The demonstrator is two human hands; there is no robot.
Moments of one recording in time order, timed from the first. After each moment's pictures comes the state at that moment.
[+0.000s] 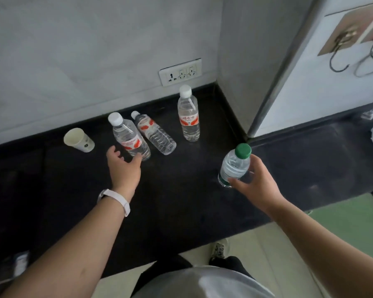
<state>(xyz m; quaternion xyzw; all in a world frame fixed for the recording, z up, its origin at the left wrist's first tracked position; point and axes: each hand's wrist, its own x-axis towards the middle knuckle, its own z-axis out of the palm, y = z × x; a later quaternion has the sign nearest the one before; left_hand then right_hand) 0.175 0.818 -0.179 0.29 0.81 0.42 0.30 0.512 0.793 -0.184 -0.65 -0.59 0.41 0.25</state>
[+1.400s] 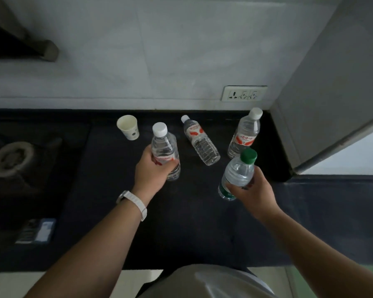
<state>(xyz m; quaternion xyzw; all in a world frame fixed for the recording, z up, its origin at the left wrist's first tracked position) 0.106 0.783 -0.167 0.33 0.75 0.45 0.35 0.378 0.817 -0.158 -0.62 -0.61 0.43 0.24</state>
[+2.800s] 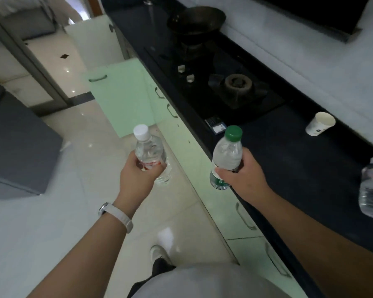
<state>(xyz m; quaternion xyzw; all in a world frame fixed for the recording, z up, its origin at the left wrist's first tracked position) 0.131 0.305 -0.145 -0.10 0.81 0.58 0.00 0.178 0.570 -0.121 -0.15 -0.82 0.55 0.01</state>
